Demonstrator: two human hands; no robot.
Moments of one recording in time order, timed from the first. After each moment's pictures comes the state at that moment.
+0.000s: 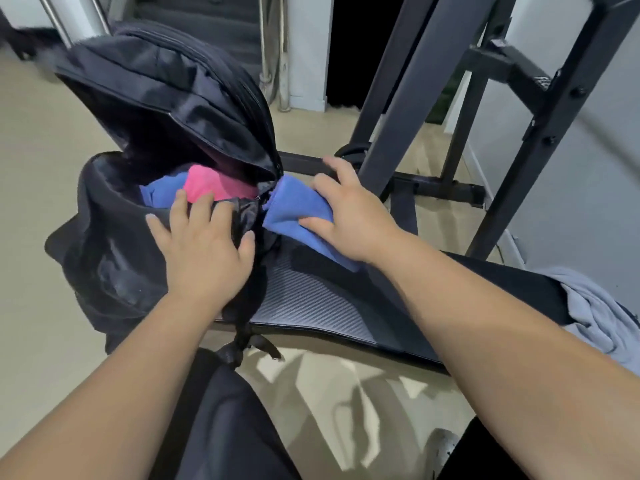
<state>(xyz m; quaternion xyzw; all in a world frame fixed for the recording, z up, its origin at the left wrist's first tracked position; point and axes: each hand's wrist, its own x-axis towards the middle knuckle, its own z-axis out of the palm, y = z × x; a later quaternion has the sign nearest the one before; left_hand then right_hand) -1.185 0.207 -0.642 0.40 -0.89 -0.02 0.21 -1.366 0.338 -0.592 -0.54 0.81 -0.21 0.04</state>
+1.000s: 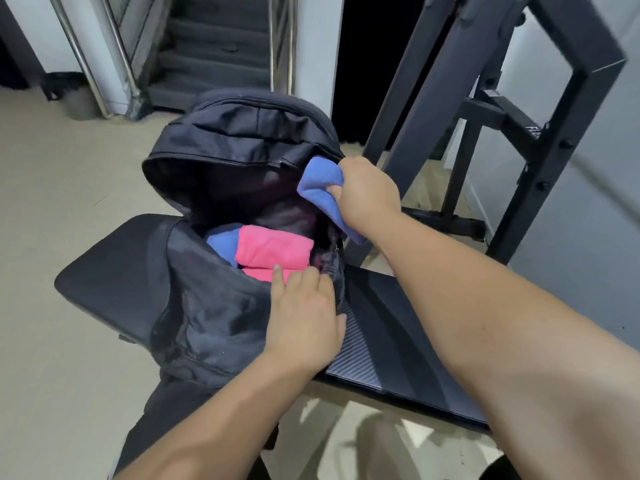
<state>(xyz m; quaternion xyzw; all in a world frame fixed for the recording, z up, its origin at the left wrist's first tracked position) -1.241 0.294 -0.643 0.26 -0.96 0.00 0.14 -1.426 0.276 -0.544 -0.42 0.88 -0.17 -0.11</state>
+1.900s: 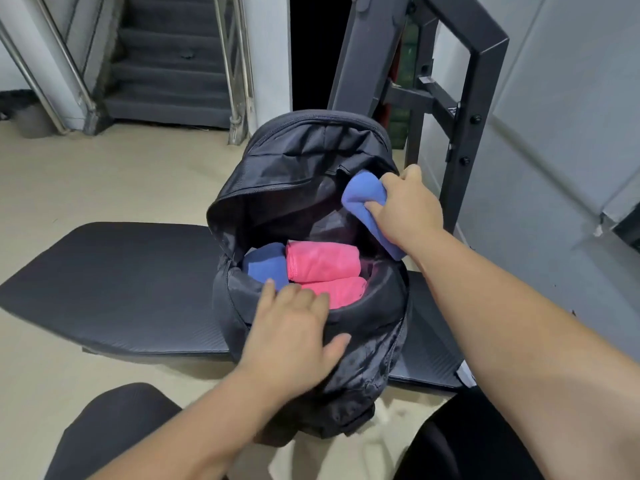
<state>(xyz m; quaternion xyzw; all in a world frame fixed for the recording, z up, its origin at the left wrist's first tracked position) -1.246 0.395 -0.629 0.13 -0.98 -0.01 0.13 -1.493 0.462 -0.559 -0.31 0.93 -0.14 -0.12</state>
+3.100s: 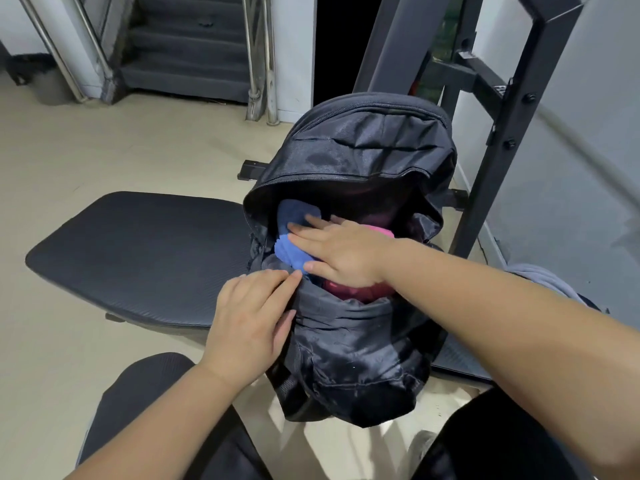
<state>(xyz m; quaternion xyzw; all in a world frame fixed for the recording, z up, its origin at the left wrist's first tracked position) -1.184 0.310 -0.690 0.08 -0.94 -0.05 0.33 -1.407 0.390 -0.613 -0.69 0.71 0.09 0.05</state>
